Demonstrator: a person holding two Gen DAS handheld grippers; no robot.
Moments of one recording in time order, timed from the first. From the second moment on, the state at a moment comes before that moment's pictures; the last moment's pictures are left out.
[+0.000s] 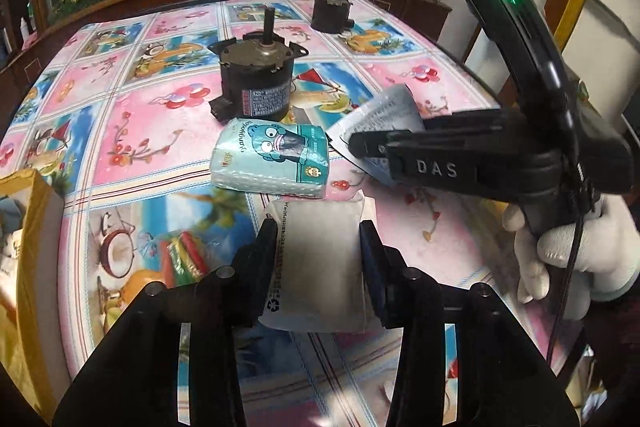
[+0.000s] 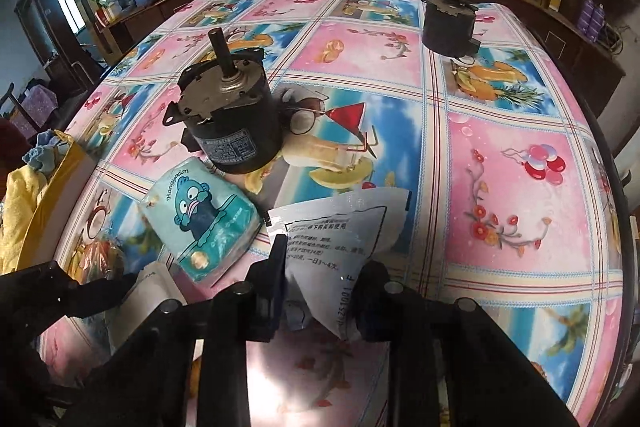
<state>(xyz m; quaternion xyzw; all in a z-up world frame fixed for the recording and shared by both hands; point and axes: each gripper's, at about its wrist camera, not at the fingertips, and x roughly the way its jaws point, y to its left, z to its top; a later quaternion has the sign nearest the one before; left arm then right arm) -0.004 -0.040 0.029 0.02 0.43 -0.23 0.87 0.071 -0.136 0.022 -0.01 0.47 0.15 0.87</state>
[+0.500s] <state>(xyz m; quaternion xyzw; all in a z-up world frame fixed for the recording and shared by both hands) -0.079 0.058 0.095 -0.08 0.38 -0.18 0.90 0.007 -0.107 0.089 0.01 0.40 0.21 0.89</state>
